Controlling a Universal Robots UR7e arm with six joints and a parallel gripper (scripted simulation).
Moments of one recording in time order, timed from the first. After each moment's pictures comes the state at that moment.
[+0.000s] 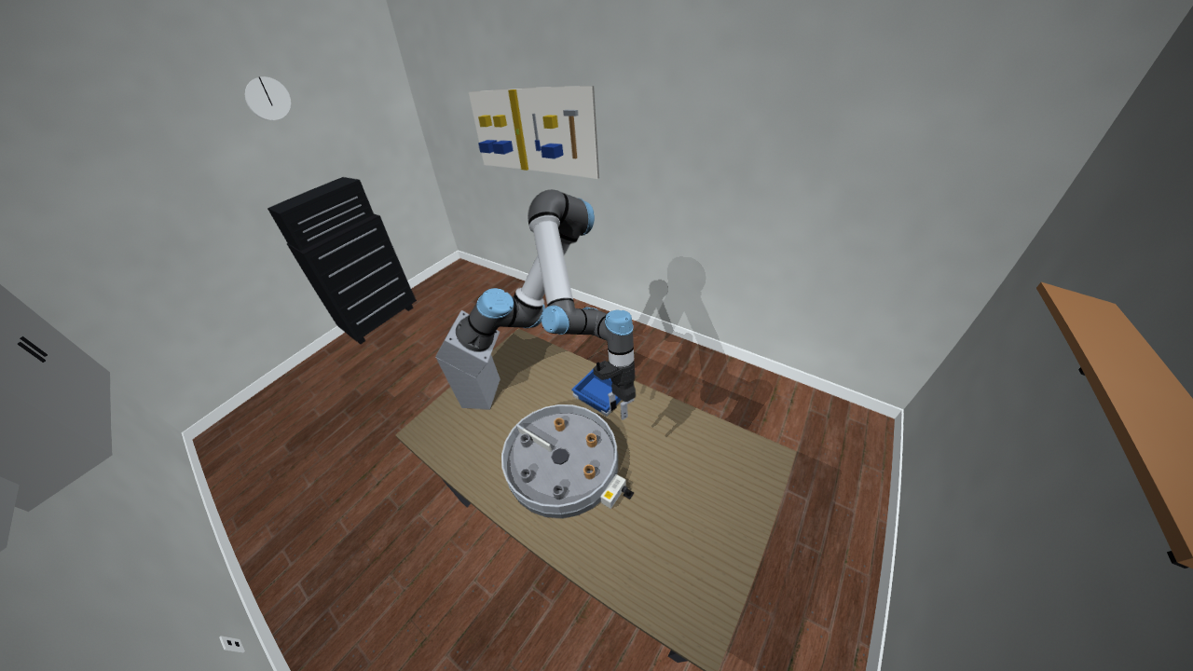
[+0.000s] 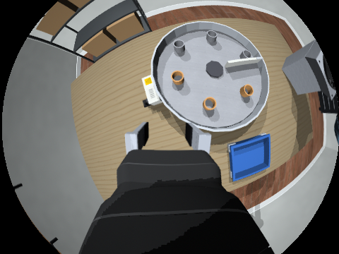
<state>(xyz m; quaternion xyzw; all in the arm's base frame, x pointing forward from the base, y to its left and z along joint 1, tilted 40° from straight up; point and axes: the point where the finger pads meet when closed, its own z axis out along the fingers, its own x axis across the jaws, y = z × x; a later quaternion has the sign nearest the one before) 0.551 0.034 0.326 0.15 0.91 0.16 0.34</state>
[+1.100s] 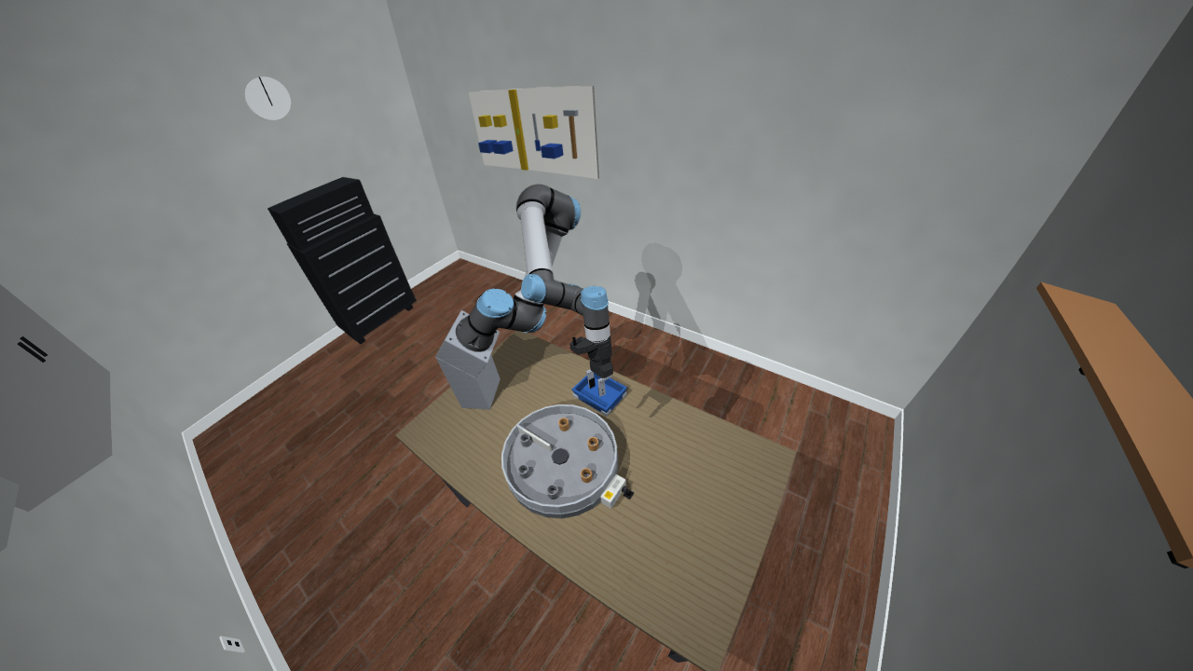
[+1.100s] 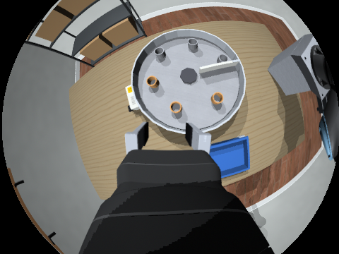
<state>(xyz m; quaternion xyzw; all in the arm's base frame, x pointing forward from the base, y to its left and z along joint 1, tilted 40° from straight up) 0.450 0.036 0.311 0.15 0.91 0.16 0.34</state>
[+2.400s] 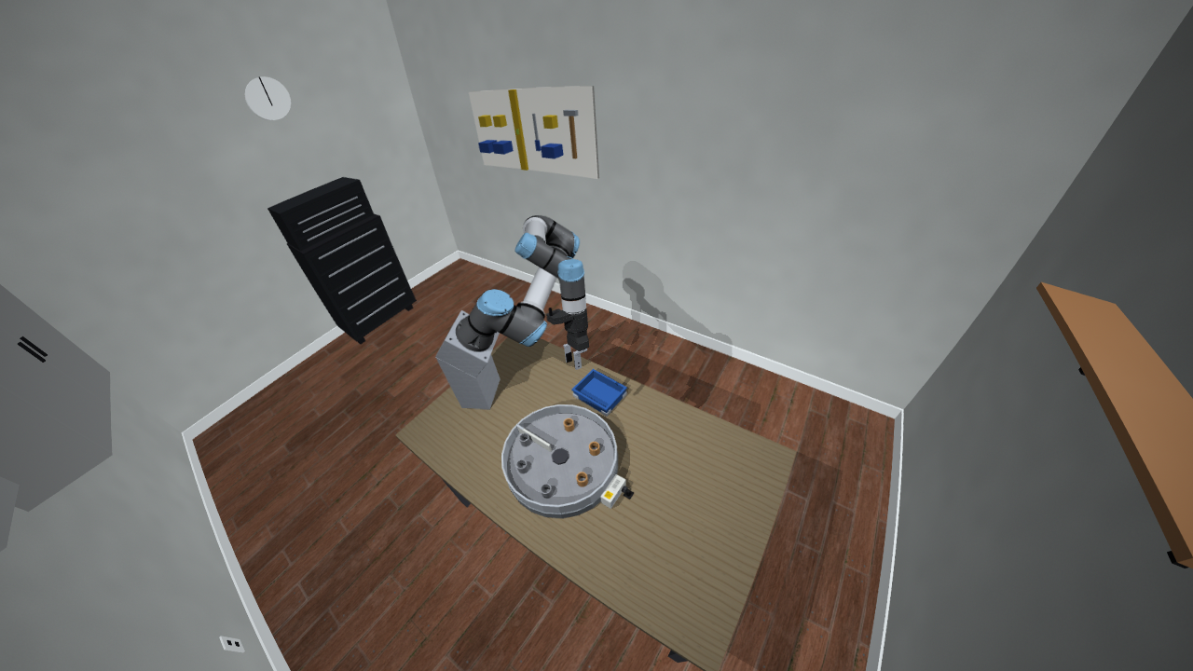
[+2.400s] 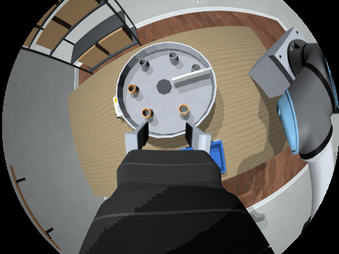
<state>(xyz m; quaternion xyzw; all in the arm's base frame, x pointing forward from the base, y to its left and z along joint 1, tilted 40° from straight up) 0.334 0.038 0.298 0.16 0.91 0.15 0.34</state>
